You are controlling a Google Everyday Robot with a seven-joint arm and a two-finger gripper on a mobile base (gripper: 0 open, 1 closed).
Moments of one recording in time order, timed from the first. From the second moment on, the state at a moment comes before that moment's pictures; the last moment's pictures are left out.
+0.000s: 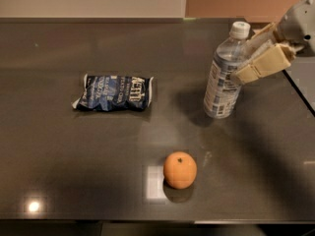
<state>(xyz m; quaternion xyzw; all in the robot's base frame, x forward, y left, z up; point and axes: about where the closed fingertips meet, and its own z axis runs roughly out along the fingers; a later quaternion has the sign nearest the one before) 0.497 -0.172 0.990 -0.55 0.74 0.21 0.33</state>
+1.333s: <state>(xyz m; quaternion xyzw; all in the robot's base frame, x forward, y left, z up) 0.426 -0.167 0.948 -0.56 0.73 0.22 0.32</state>
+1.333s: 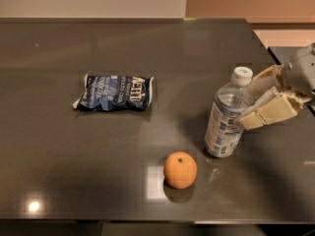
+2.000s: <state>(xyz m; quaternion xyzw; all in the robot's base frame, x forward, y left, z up) 0.411 -0.172 0.943 -0.55 0.73 0.23 0.33</state>
